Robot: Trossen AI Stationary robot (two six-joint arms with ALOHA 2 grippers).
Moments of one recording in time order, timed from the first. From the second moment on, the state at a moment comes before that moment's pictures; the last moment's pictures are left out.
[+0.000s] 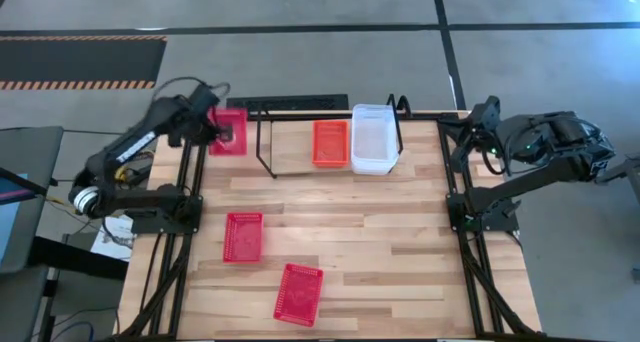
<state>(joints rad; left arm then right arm) 0.97 1.13 1.04 -1.21 -0.10 -0.66 0.16 0.86 1.46 -1.19 0.76 0.33</state>
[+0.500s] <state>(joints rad) 0.66 1.01 1.34 -0.95 -0.19 -0.81 0.16 0.84 1.46 -1.21 0.77 0.32</state>
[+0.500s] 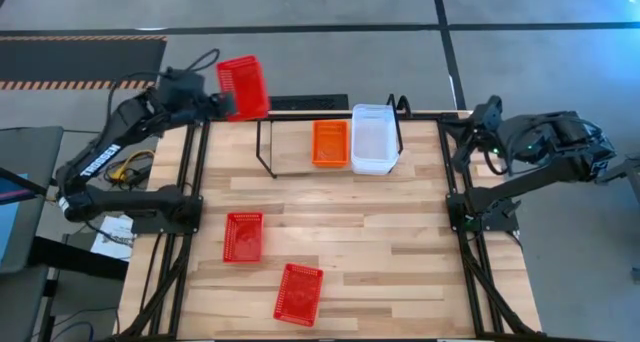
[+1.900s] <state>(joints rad) 0.36 1.54 1.34 -0.95 -0.34 -1.22 0.16 0.59 1.46 -1.44 0.76 0.31</state>
